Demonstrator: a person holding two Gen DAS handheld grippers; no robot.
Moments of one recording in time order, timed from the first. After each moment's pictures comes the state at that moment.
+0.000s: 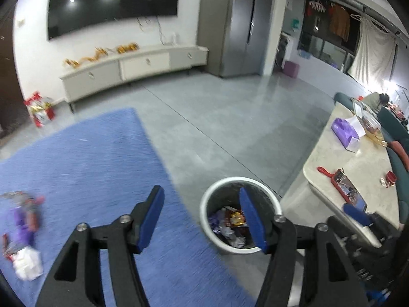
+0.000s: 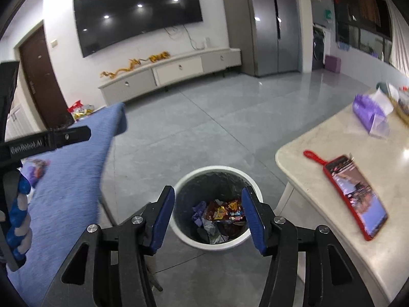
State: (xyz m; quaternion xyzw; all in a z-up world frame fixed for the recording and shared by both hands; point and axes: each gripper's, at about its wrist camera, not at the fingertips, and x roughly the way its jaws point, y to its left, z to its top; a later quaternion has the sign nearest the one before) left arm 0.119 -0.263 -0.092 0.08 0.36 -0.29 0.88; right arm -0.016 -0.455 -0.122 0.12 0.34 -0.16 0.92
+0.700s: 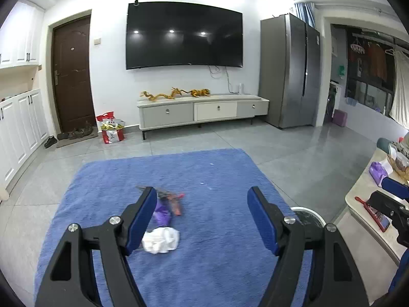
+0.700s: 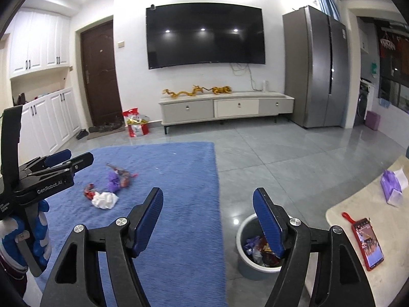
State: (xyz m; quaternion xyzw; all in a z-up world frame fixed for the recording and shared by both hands) left arm 0.059 -0.043 -0.019 0.03 0.24 -0.14 0.96; right arm -0.023 -0.301 -0.013 0.03 0.27 -0.03 0.96
